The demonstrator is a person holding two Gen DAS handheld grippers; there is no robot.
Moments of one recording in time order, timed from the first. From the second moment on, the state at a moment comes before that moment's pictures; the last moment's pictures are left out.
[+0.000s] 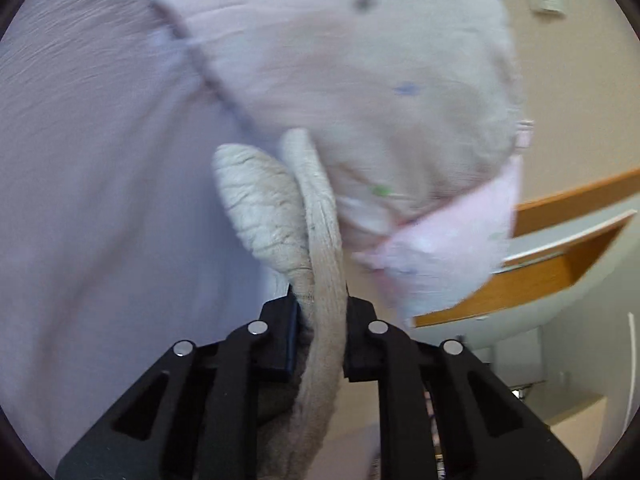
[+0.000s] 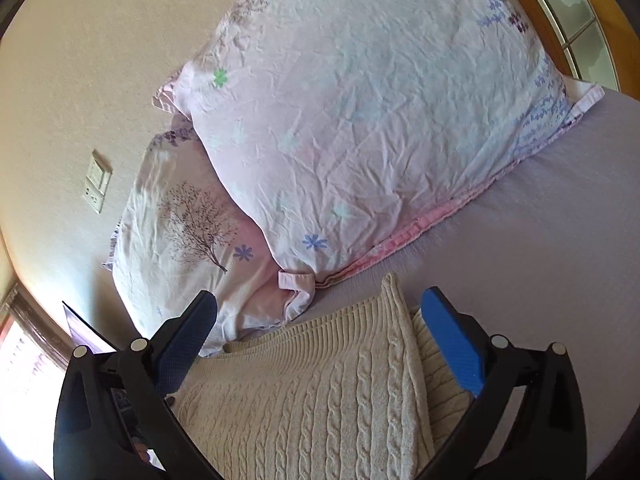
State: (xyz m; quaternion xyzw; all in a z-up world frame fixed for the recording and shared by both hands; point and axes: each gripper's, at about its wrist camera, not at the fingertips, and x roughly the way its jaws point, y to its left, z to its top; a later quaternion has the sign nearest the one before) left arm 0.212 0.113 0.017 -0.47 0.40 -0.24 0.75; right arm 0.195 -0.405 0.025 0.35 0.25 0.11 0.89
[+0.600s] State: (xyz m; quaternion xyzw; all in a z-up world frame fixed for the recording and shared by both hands) left arm 0.233 -0.119 0.068 -0.31 0.40 -0.35 0.79; right arm 0.218 -0.455 -0.004 0.37 0.40 0.13 0.83
